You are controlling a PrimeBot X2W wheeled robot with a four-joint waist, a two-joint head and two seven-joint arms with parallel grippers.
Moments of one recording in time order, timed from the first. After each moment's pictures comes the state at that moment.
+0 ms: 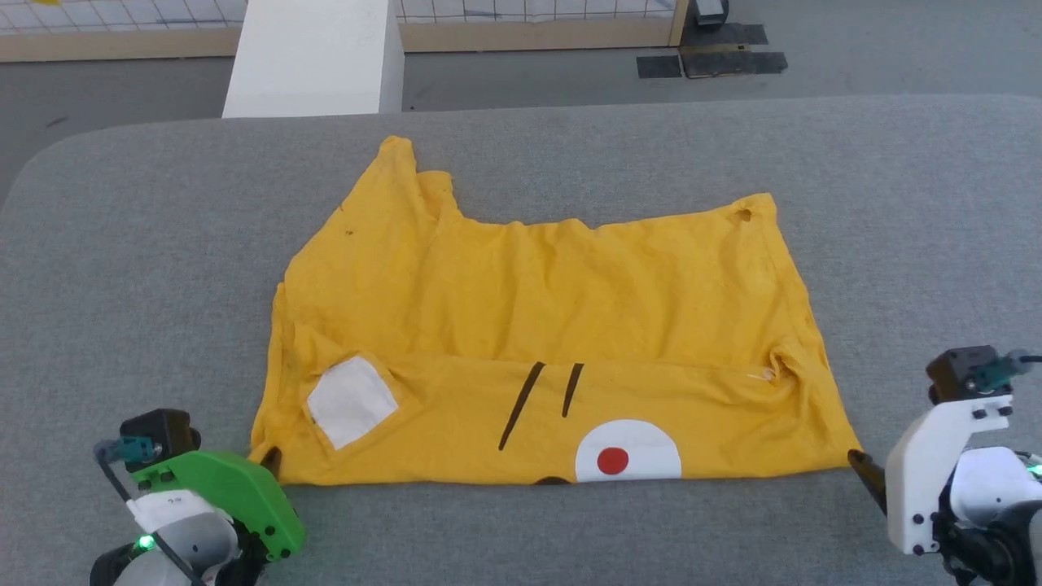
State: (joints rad) left arm -0.06 0.38 -0.22 0.10 -0.78 0.26 0.34; right arm -0.05 -0.23 -0.10 -0.05 0.26 0.13 0.91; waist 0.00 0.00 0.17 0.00
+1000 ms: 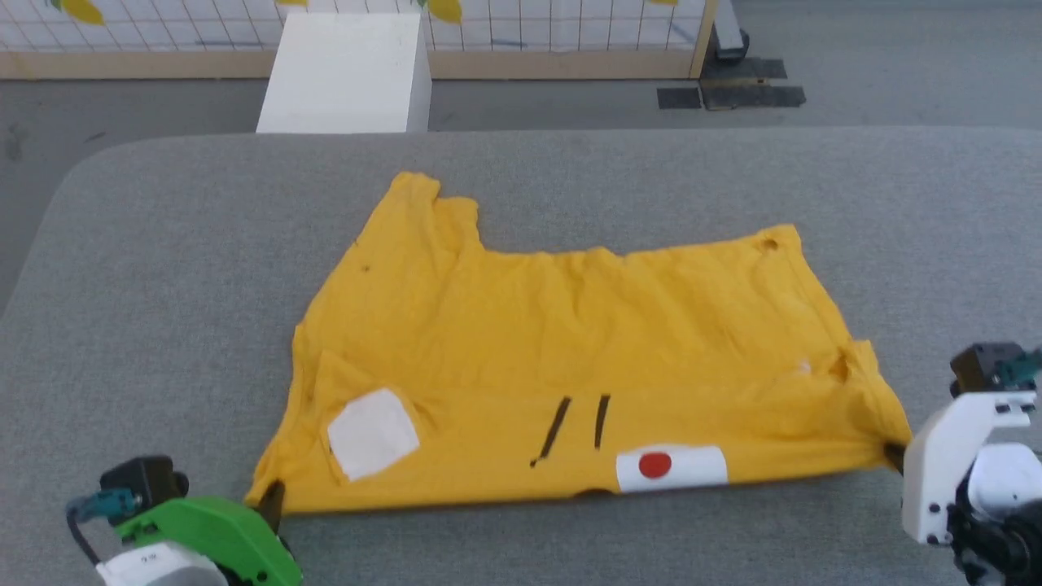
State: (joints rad) left arm 0.09 0.37 -0.17 -0.08 -0.84 0.31 0.33; right arm -0.10 -0.20 -0.16 0.01 0.26 0.13 0.91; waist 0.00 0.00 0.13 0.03
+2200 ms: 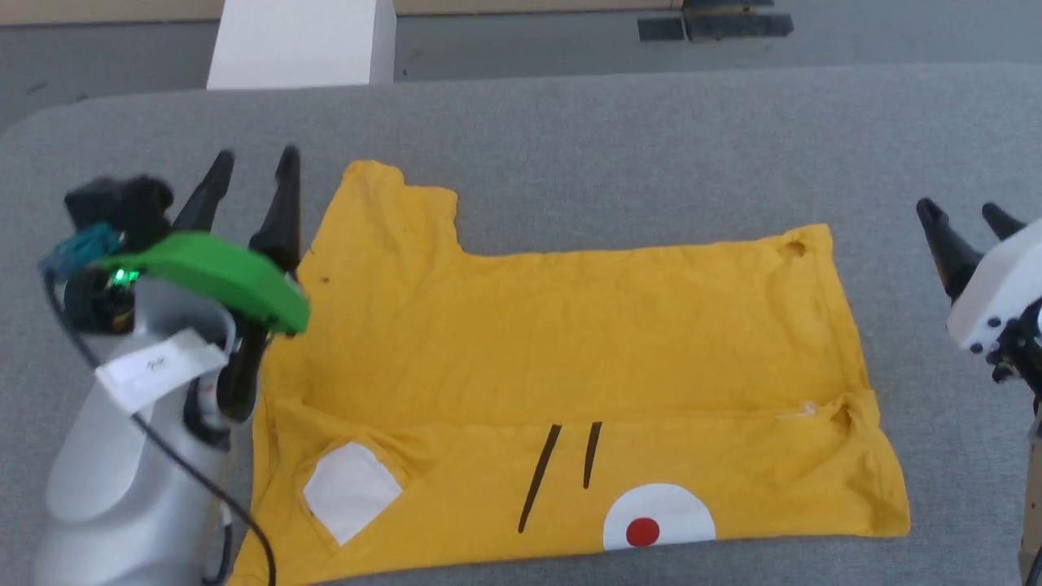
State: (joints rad) left arm -0.48 0.38 -0.26 0.12 -0.64 0.08 0.03; right arm -0.40 -0.17 -0.25 -0.01 0.27 0.13 0.69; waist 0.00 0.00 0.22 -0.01
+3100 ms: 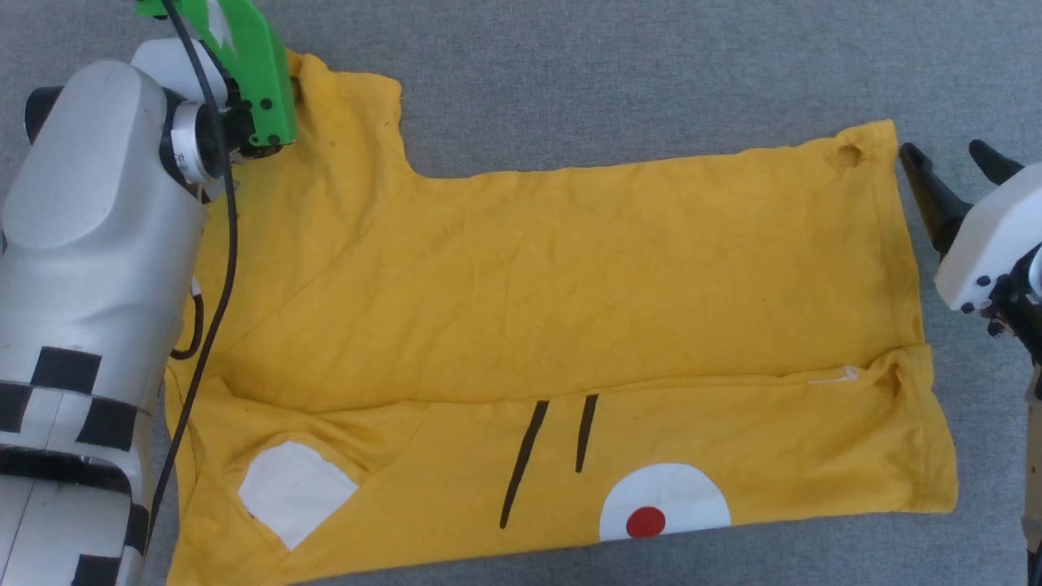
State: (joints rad) left arm -1.12 0.33 -0.45 0.75 -0.61 0.12 0.76; right arm -0.49 -0.22 -0.15 -0.02 0.27 0.13 0.69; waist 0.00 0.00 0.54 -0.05
